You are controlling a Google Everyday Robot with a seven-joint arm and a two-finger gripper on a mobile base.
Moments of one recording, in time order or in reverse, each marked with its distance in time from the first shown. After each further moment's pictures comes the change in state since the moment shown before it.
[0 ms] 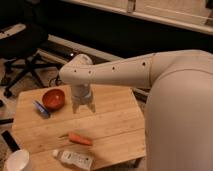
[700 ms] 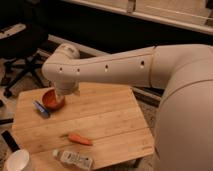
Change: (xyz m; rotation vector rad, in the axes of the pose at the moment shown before) arm -0.038 0.086 -0.086 -0.099 -0.353 -0.401
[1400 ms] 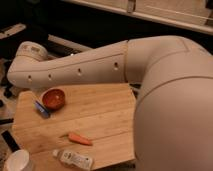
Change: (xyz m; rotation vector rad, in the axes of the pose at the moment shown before) arm -0.054 0.069 -0.012 0.078 -0.135 -0.194
